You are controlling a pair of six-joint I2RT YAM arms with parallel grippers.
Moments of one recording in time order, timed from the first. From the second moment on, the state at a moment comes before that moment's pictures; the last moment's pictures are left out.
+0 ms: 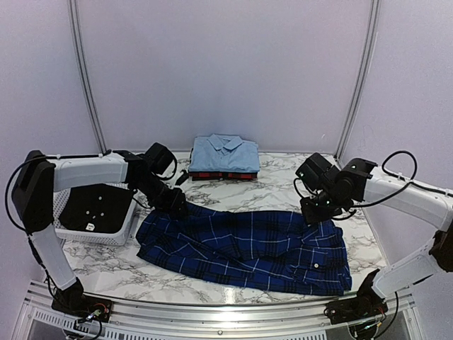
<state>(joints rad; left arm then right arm) -0.61 1.79 1.27 -0.65 0.32 -0.25 0.72 1.31 1.07 -0.99 0.36 0.50</state>
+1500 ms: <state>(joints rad) -0.85 1.92 1.20 -0.46 0.02 -0.45 0.62 1.26 0.99 -1.02 0.36 0.62</state>
